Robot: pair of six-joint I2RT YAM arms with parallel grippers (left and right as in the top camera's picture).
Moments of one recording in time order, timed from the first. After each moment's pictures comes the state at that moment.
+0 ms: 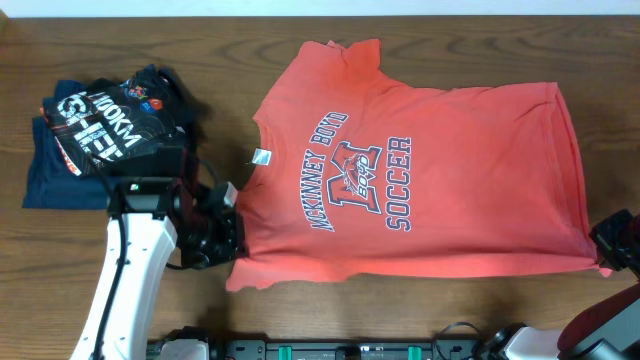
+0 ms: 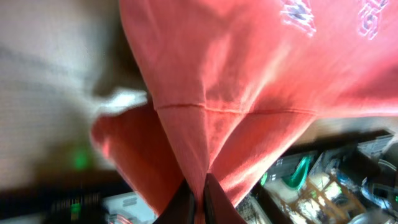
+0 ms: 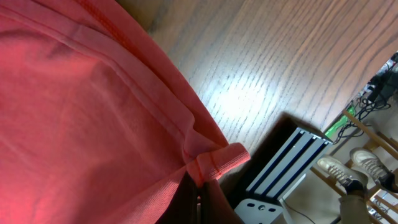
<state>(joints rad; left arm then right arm) -0.02 1.25 0.97 -1.33 0.44 -0.16 -0.76 1.54 1.18 -1.29 0.14 0.35</state>
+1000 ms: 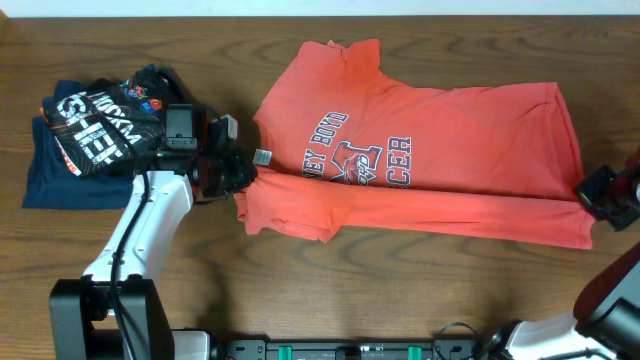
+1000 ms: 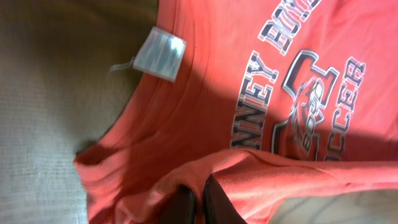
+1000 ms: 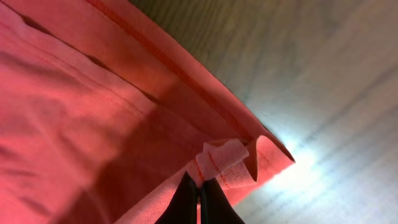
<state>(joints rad) -0.02 1.53 0.97 -0.60 0.44 -0.30 -0.62 1.73 1.18 -0.85 0.02 0.35</state>
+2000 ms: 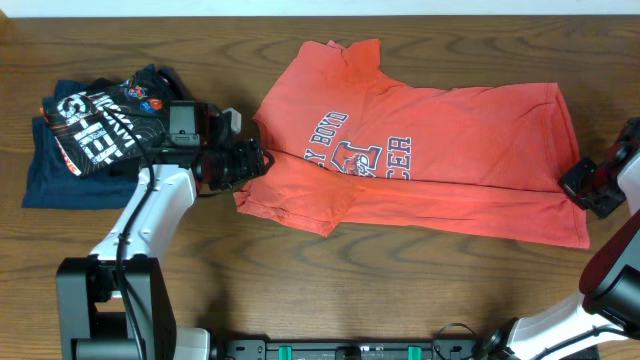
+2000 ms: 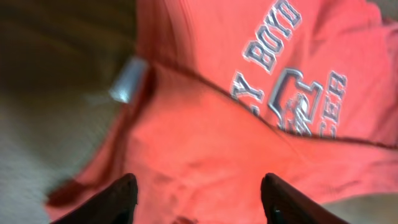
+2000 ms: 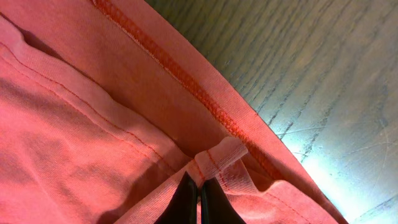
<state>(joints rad) -0.03 1.60 0.97 -0.53 0.53 -0.32 -0.56 1.85 1.18 -0.71 0.02 0.35</state>
